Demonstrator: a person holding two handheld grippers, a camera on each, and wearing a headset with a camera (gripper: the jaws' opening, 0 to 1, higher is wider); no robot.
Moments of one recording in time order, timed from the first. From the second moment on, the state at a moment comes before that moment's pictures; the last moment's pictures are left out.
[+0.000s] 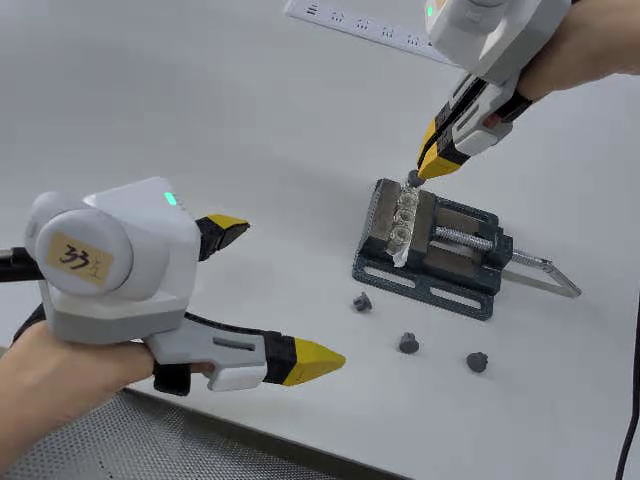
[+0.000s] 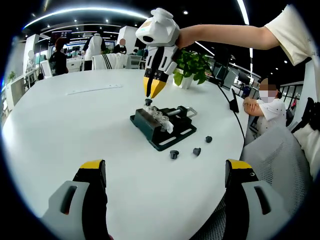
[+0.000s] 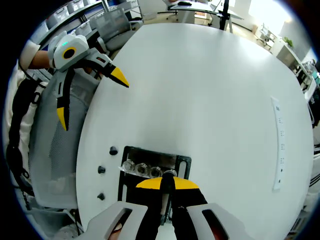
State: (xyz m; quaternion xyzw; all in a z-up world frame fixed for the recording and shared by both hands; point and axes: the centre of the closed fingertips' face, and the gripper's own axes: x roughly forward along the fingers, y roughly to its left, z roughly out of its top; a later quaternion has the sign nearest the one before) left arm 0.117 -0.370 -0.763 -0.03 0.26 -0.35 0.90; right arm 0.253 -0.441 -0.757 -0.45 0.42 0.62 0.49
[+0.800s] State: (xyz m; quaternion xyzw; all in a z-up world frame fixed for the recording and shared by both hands) left arm 0.116 -0.371 -0.764 -0.03 0.27 -0.35 0.90; right arm 0.255 -0.442 -0.762 -0.46 0.42 0.61 0.49
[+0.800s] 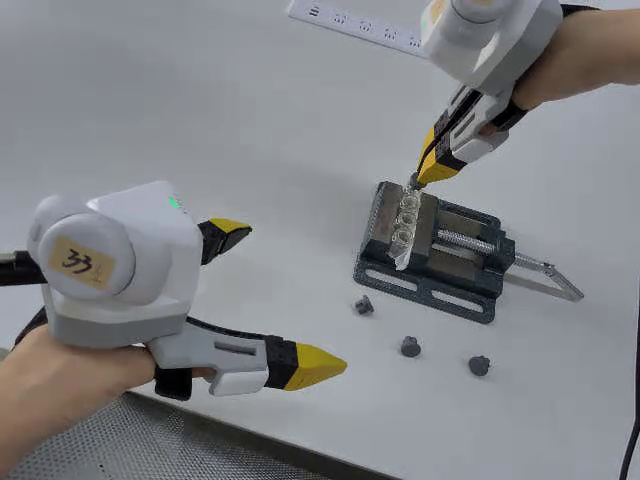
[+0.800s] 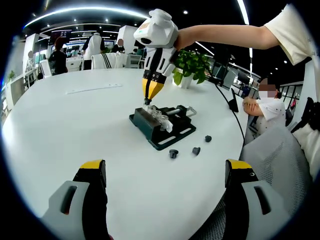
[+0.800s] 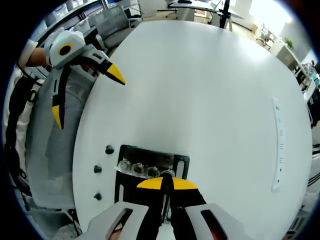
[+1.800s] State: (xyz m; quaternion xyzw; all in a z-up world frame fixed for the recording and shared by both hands) left arm 0.116 -0.372 -0.765 -0.04 0.27 -0.35 0.90; right arm 0.257 -0.445 -0.767 -0.46 0.45 0.61 0.46
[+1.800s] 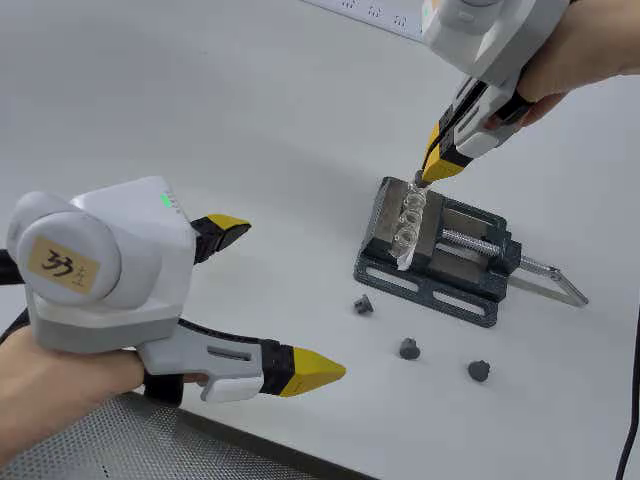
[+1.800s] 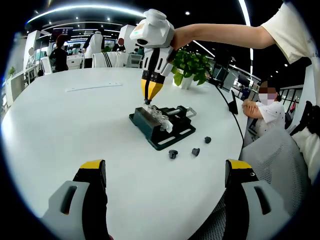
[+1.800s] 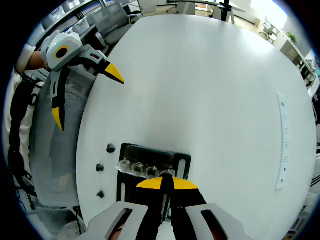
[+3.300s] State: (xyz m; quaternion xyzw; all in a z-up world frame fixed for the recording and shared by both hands) left arm 0.119 -0.366 -0.765 -0.05 0.27 -0.34 0.90; right arm 0.254 -0.442 -0.768 -0.46 0.48 0.58 0.46
